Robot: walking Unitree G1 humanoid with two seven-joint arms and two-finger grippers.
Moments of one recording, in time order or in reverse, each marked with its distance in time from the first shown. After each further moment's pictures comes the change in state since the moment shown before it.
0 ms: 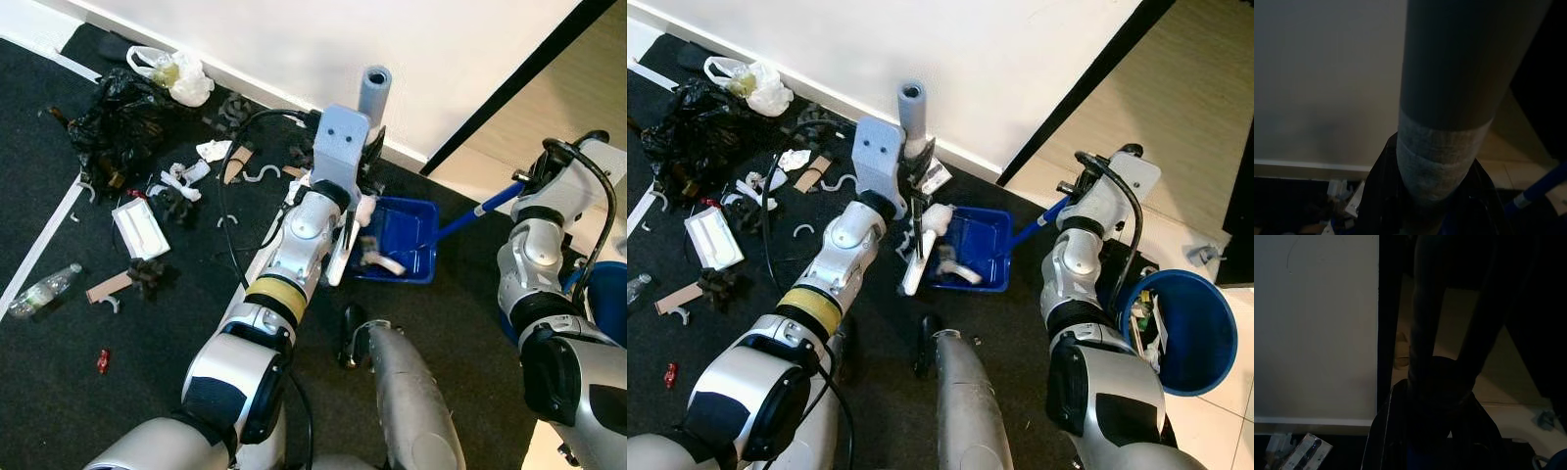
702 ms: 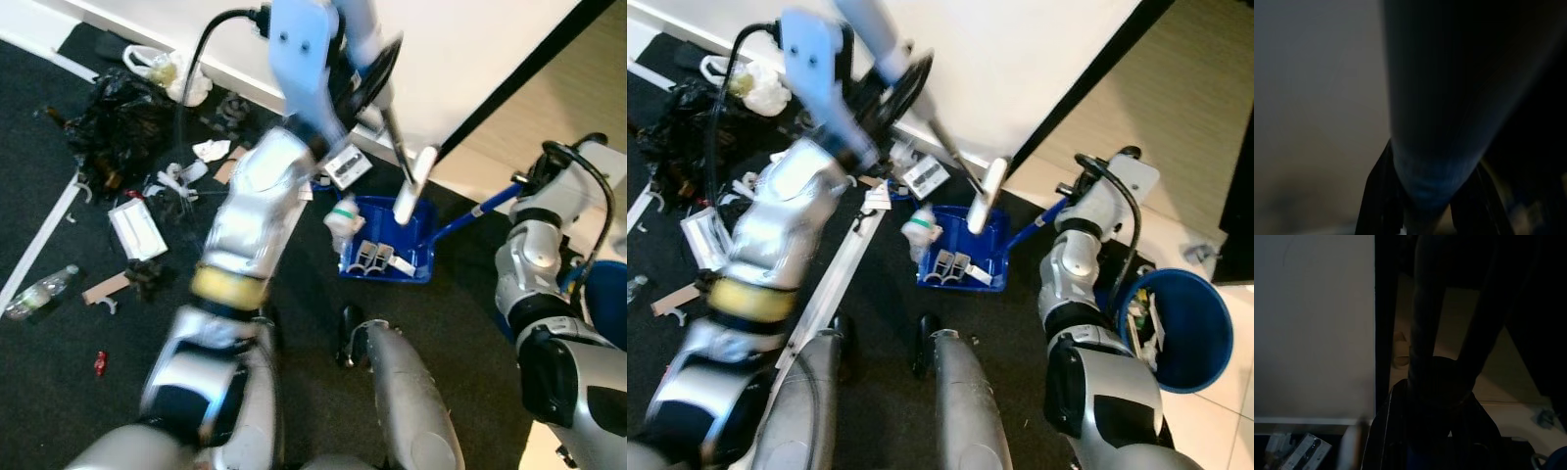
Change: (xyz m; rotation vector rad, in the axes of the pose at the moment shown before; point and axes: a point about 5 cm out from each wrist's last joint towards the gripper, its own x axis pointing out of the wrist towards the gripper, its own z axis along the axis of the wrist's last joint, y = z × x) left arm -0.046 0.049 0.083 0.115 -0.026 -0.298; right arm -0.002 0.001 -0.002 0.008 0.003 0.009
